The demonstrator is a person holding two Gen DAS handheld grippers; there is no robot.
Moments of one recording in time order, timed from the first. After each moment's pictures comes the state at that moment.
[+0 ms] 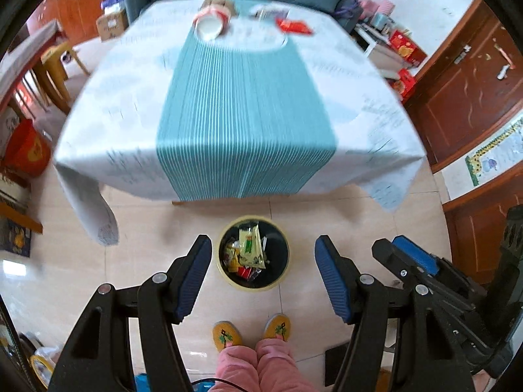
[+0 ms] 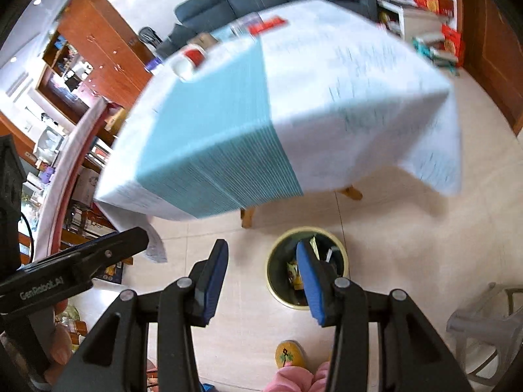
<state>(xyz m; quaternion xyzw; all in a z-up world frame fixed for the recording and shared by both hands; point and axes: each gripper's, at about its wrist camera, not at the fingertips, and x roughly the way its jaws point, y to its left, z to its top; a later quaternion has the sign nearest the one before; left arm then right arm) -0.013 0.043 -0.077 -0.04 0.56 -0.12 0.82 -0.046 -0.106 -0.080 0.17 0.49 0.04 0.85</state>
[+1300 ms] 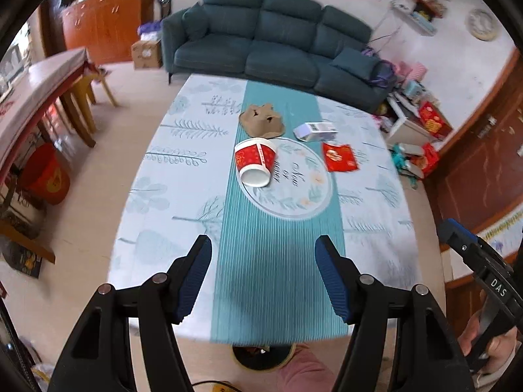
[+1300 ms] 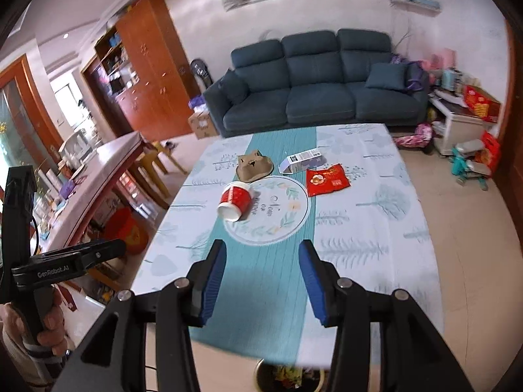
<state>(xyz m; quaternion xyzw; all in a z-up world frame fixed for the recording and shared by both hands) 0.218 0.094 0.018 -0.11 0.49 -0.04 0.86 0.192 -0.128 0.071 0.08 0.40 0.12 0.90</state>
